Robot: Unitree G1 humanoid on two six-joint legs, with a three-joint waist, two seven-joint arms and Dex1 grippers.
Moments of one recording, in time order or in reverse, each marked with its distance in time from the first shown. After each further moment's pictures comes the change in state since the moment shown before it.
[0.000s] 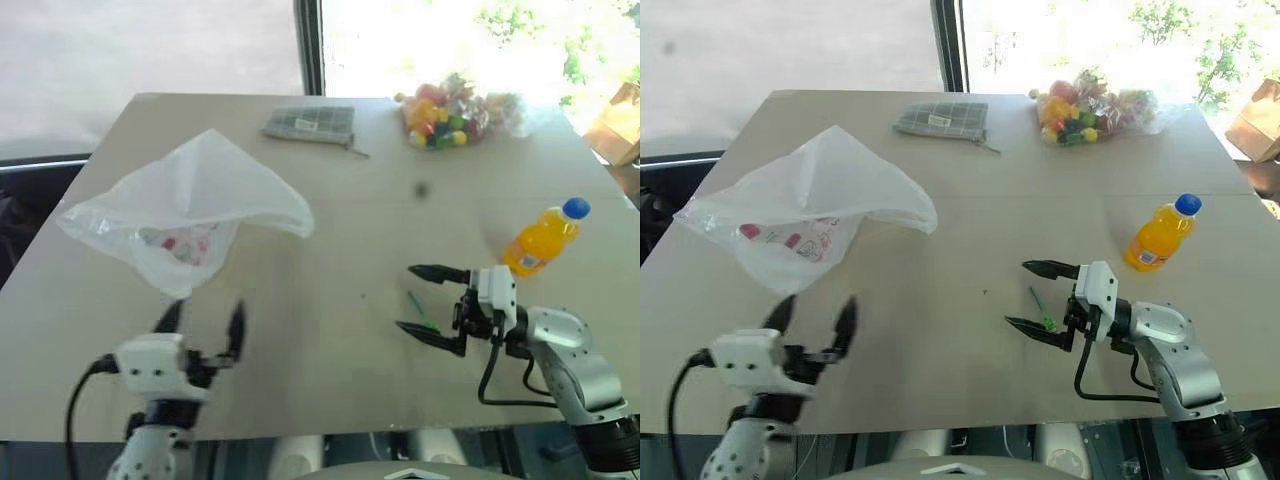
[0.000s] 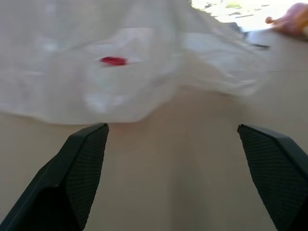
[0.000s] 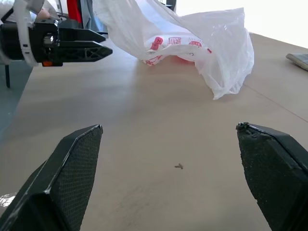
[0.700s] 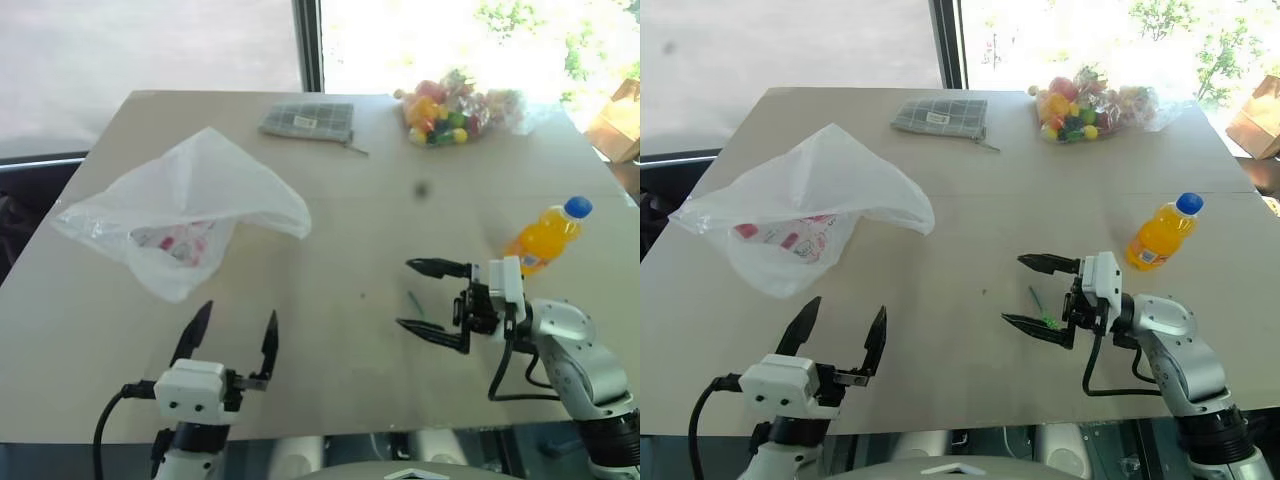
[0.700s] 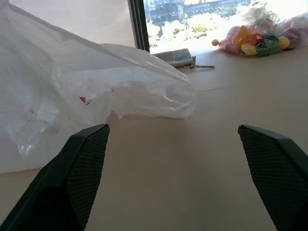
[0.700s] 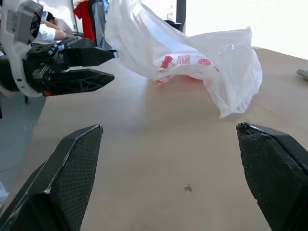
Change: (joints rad) left arm 0.133 -0.064 -0.147 0.004 0.187 -0.283 0.083; right arm -0.043 -0.017 -0.005 -0.053 0.099 0.066 0.016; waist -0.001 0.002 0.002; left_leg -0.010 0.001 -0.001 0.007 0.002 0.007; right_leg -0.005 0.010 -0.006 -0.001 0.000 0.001
